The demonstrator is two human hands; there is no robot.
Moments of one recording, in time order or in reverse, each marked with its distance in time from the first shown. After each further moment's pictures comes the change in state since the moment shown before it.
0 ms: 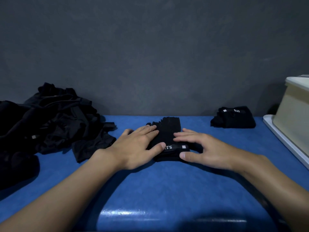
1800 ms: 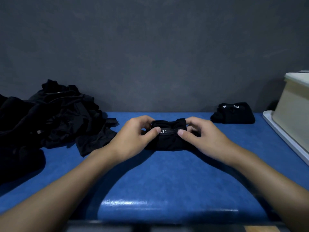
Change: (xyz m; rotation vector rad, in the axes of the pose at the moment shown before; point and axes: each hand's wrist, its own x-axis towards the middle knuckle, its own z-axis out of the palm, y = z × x) left_hand -0.009 0.002 -0.001 -0.774 0.397 0.037; right_hand 0.006 -0.011 0.011 0.324 0.313 -0.054
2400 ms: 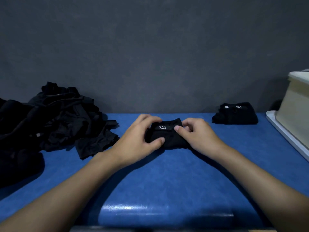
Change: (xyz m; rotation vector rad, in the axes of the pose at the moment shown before) left_hand 0.002 -0.006 0.005 0.217 -0.030 0.106; right_hand 0.027 0.008 0.018 -0.170 0.180 0.201
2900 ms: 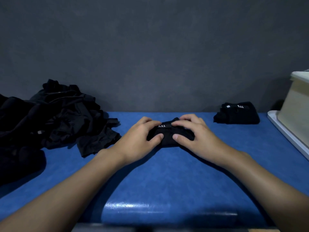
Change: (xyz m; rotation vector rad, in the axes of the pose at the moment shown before) left_hand 0.004 -0.004 0.002 0.112 -0.085 -0.067; right_hand -0.014 0.004 -0.004 -0.164 -0.105 -0.225
